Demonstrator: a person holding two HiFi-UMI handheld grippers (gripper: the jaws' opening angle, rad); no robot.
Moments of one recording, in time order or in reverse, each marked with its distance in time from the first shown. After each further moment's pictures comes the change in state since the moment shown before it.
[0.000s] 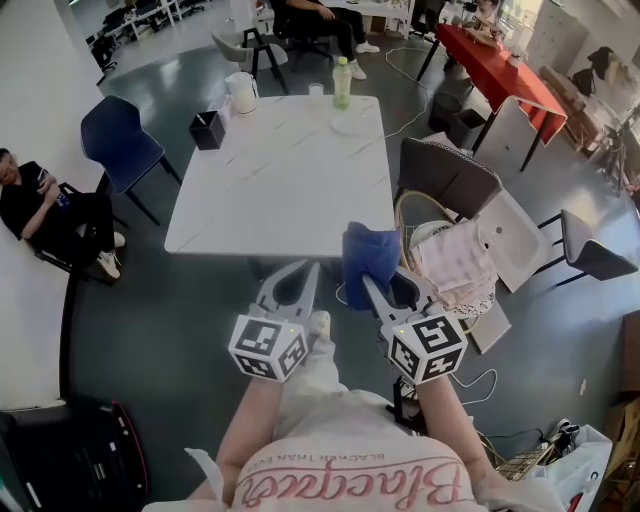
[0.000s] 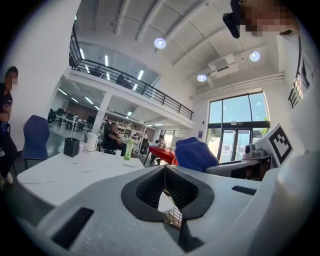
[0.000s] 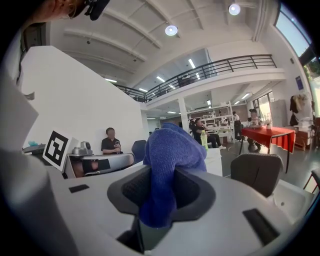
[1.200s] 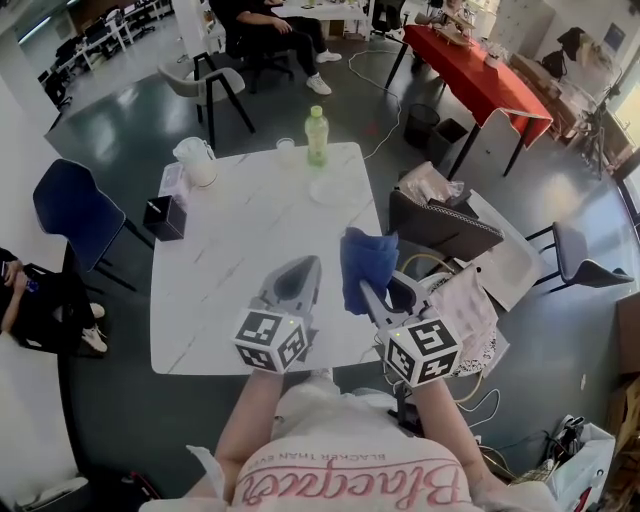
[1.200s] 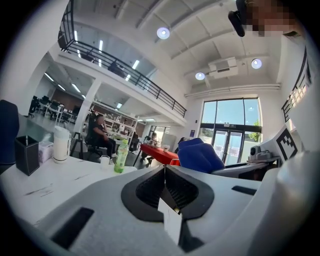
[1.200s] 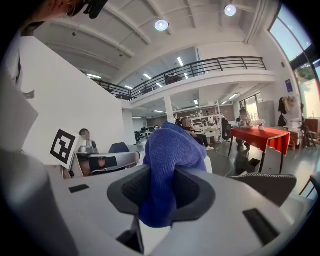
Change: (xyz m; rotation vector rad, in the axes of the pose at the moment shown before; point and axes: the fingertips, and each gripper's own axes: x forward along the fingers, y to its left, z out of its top) left arm 0.274 0.162 0.064 -0.033 0.051 -0.163; right arm 0.229 -0.167 0.086 0.041 0.014 -0.159
